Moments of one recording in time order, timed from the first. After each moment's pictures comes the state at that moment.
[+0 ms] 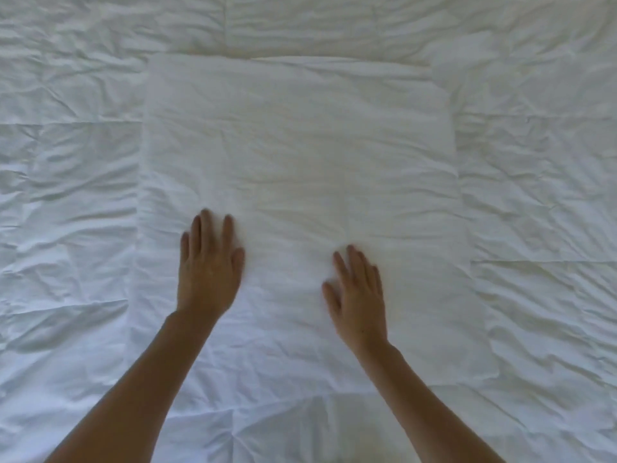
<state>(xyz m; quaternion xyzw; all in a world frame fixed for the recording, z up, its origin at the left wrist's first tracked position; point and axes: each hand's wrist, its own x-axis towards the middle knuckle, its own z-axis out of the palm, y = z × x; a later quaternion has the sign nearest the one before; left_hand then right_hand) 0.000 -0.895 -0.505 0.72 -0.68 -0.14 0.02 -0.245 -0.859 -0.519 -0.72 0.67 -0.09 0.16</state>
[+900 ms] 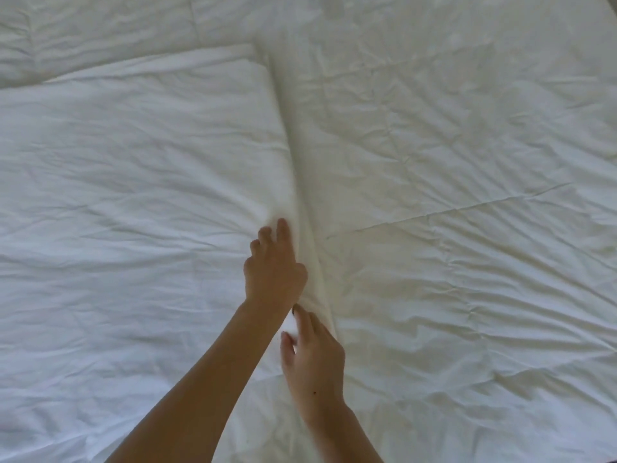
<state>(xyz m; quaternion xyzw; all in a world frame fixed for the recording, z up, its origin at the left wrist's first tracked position) -0.363 -0.910 -0.462 0.69 -0.68 -0.23 -0.10 -0.409 -0.778 -0.482 -0.59 0.75 -0.20 0.22</state>
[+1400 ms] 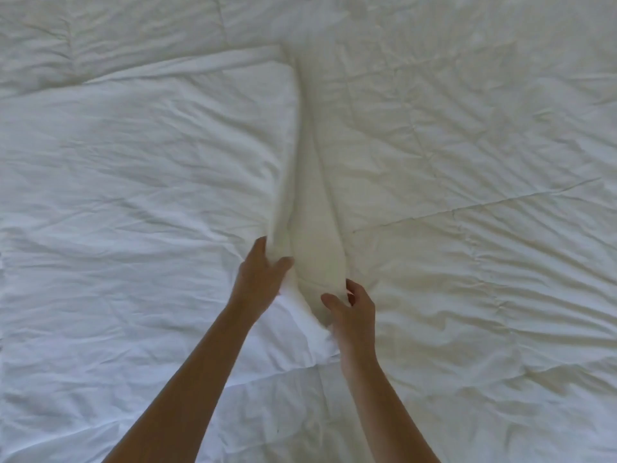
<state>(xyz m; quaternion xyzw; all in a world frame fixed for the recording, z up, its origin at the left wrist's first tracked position) -0.291 -0.896 -0.451 0.72 -0.42 -0.53 0.14 -0.416 -0.820 -0.464 -0.14 0.77 -0.32 0.53</state>
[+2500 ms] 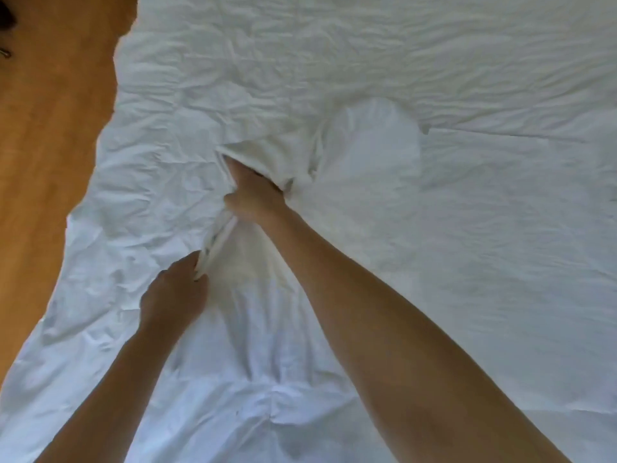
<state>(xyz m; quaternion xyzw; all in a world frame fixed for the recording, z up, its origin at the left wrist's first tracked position) 0.385 -0.821 -0.380 0.86 -0.43 -0.27 0.02 0.290 -0.977 -0.377 -0.74 0.50 -0.07 0.44</state>
